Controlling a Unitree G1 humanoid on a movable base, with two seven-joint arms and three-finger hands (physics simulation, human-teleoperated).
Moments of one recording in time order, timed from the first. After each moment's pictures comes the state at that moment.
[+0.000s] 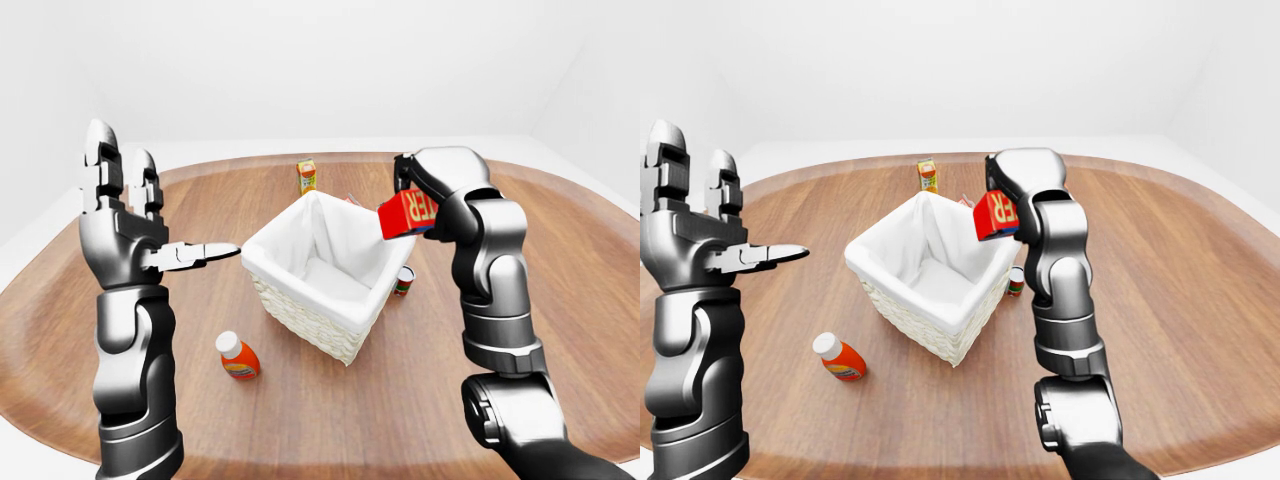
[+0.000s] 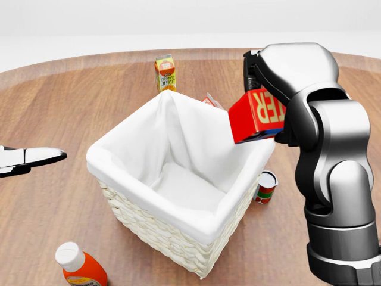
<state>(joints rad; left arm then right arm) -0.27 0.21 0.28 -0.38 -0.33 0.09 0.03 -0.75 -0.20 -0.06 -0.05 -1.40 0.09 0.70</state>
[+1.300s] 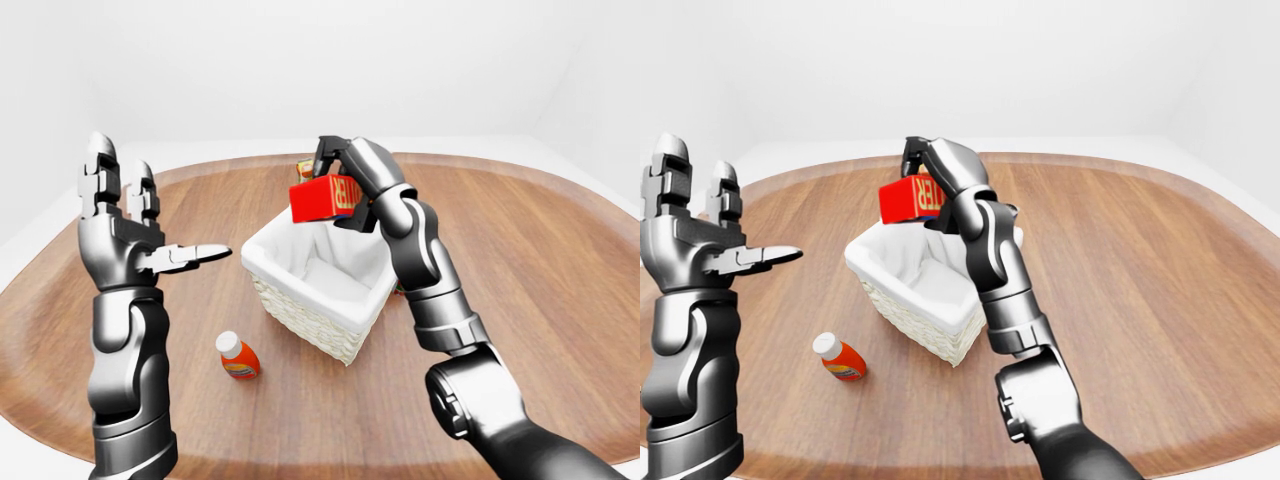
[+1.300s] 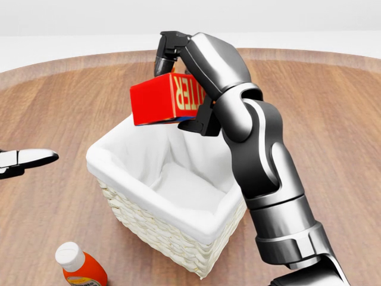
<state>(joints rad) -0.26 0.23 0.31 -0.33 -0.38 0.09 0.02 -0.89 -0.02 0.04 0.28 -0.87 0.09 0.26</state>
